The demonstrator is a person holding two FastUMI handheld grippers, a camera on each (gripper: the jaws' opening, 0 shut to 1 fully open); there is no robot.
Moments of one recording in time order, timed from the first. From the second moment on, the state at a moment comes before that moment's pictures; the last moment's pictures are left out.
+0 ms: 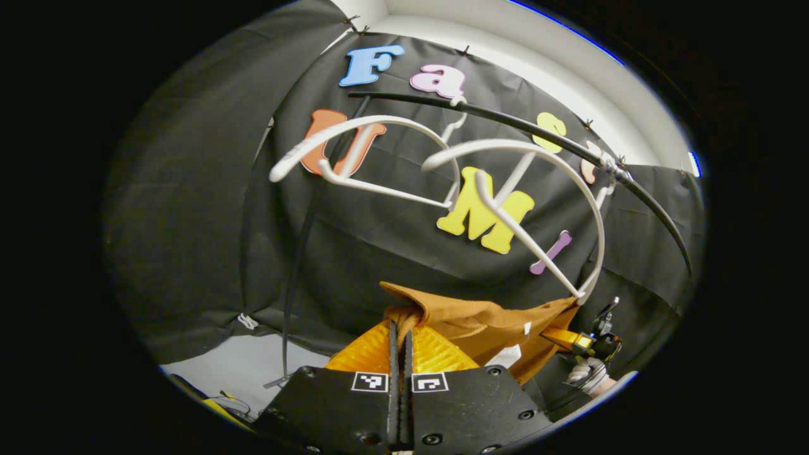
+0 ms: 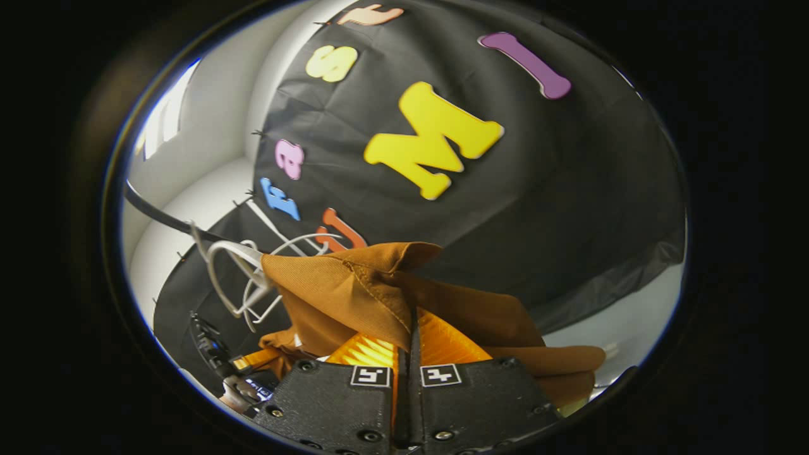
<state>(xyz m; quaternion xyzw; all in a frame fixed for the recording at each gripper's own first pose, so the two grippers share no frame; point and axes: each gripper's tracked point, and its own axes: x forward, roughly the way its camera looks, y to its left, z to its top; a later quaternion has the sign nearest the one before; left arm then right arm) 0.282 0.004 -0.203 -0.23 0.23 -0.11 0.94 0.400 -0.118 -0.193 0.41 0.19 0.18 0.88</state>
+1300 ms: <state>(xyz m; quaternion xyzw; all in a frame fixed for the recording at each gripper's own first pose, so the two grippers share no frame) 0.189 -0.102 -0.156 -0.18 0.19 -0.28 0.92 0.226 0.085 -0.129 0.30 0.19 0.32 0.88</state>
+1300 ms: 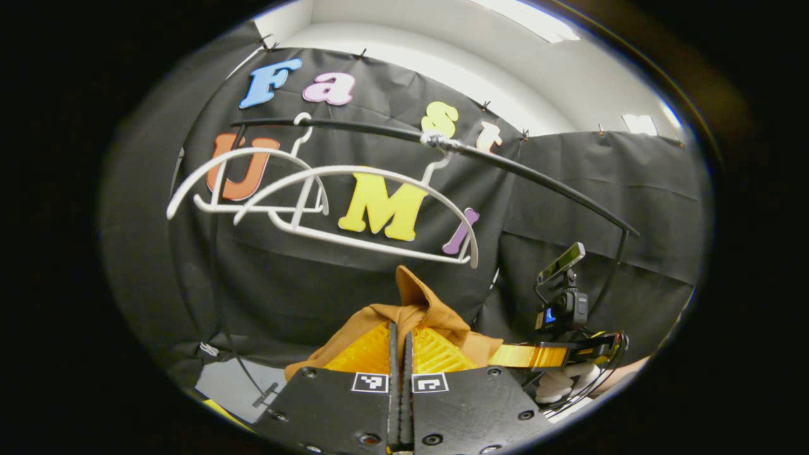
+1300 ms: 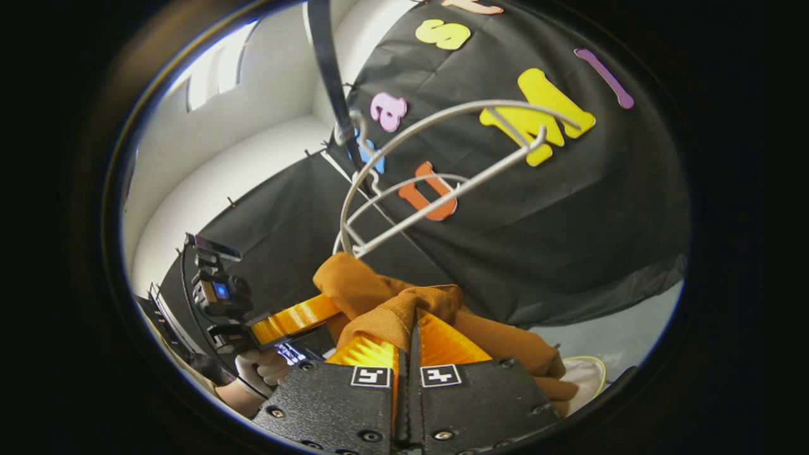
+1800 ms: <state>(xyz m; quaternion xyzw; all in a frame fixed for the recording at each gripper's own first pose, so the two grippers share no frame) 0.148 -0.106 -0.348 -0.23 0.35 -0.22 0.88 0.209 0.088 -0.321 0.21 0.35 0.20 0.89</state>
